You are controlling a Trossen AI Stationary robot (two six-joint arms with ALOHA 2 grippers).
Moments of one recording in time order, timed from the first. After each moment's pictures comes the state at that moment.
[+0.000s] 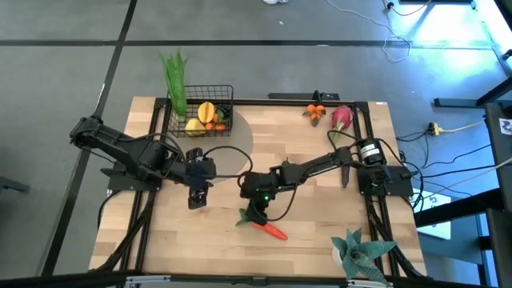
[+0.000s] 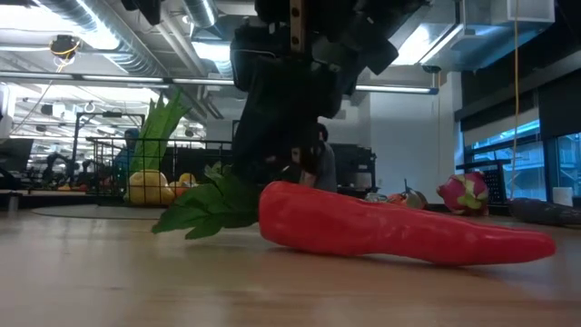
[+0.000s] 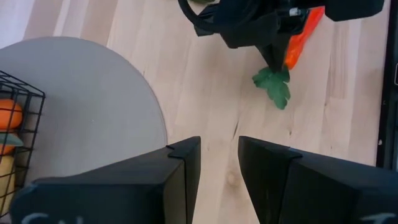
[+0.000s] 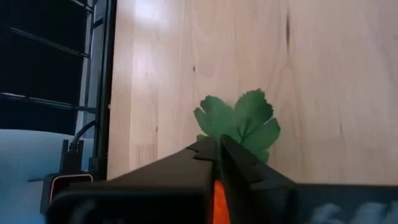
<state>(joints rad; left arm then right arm) -0.37 1.27 1.29 -1.02 -0.27 -0.51 0.17 2.06 1.38 -0.15 -0.41 0.52</state>
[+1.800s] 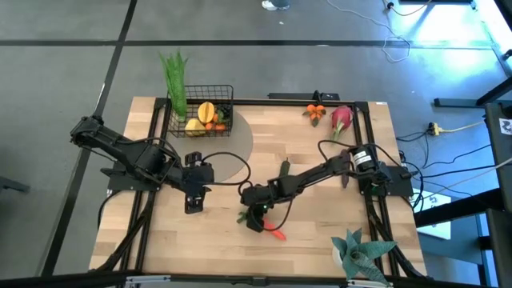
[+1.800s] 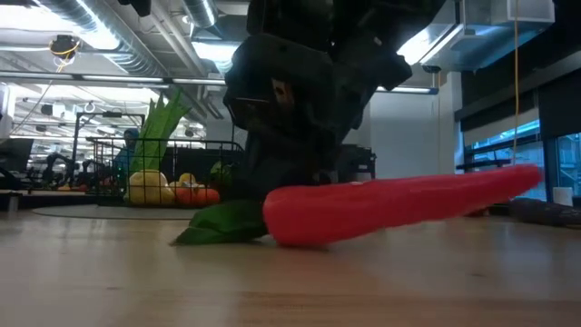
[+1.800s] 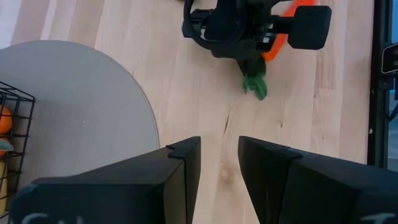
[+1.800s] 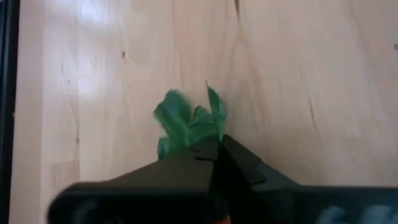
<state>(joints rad) -0.43 1.27 1.29 -1.02 -0.28 -0.52 0.24 2.16 1.38 -0.13 -0.15 0.54</state>
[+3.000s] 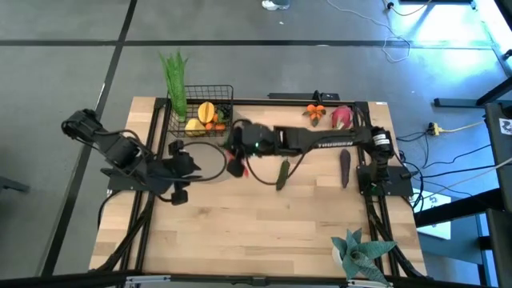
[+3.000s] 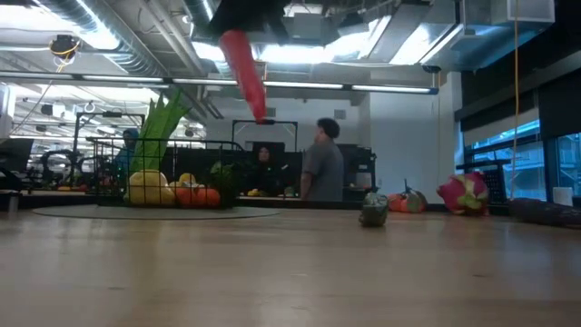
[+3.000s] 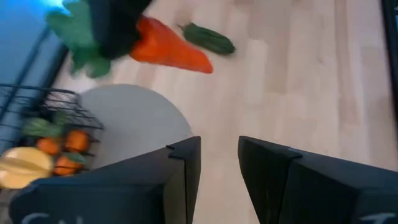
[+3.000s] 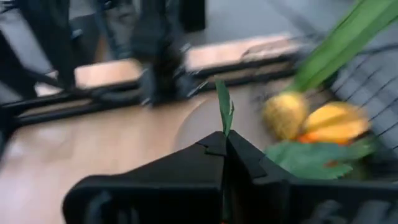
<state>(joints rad) -0.56 1.10 1.29 -1.07 -0.58 -0.53 0.01 1.95 1.80 -0.31 0.19 0.16</state>
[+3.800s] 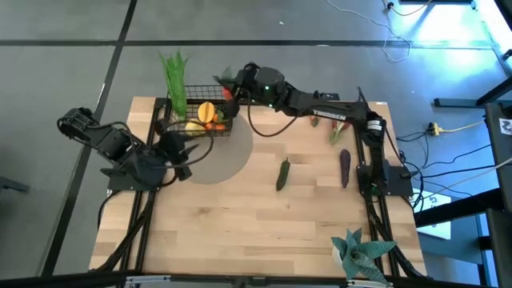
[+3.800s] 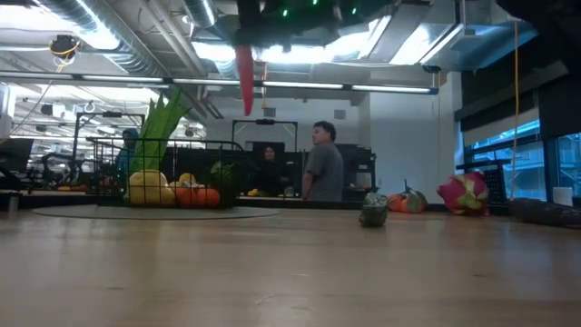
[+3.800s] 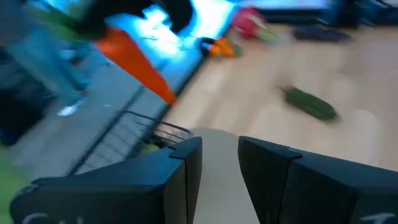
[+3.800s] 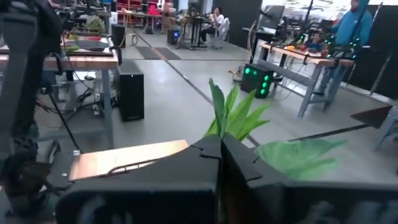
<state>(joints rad) -0.52 1.03 1.29 -1.09 -1.01 -0.50 -0.32 2.02 1.87 0.10 0.07 -0.08</state>
